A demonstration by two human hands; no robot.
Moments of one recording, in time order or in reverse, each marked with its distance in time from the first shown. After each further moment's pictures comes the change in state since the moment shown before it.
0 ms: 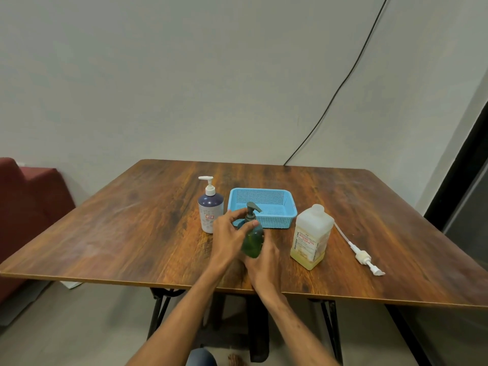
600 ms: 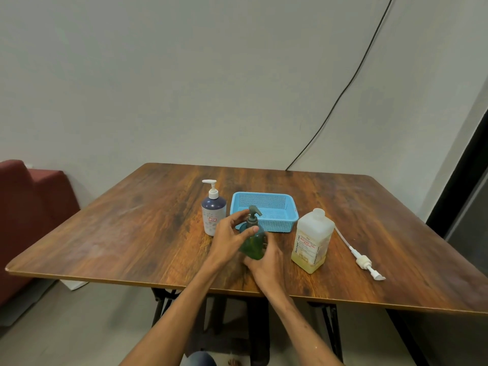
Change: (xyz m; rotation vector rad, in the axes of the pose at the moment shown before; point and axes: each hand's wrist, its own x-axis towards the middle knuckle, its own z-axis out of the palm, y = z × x) left_hand 0.005 -0.005 -0.012 -0.033 -0.159 -0.076; right_hand 0.005 0.000 -0.012 0.063 -0.104 0.034
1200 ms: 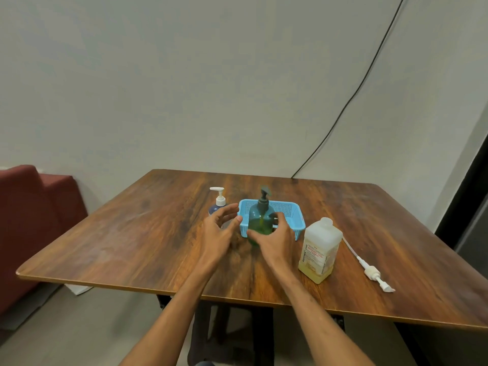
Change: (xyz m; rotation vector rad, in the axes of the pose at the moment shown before) left_hand 0.001 0.020 -0.033 -0.089 0.227 0.035; right_hand 0.043 -0.049 -0.008 0.002 0.134 -0.054
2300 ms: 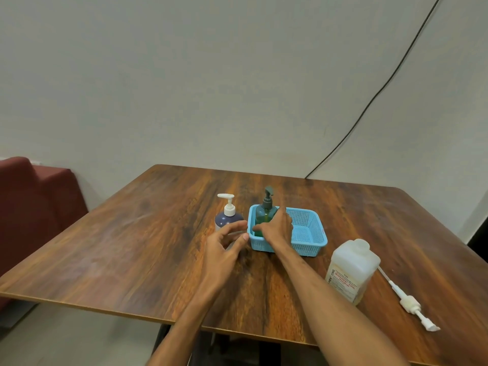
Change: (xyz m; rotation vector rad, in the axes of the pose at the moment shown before) left_hand 0.023 -0.037 -0.009 -0.009 -0.030 -0.037; right_hand 0.115 0.031 0.079 -0.292 -0.103 0.184
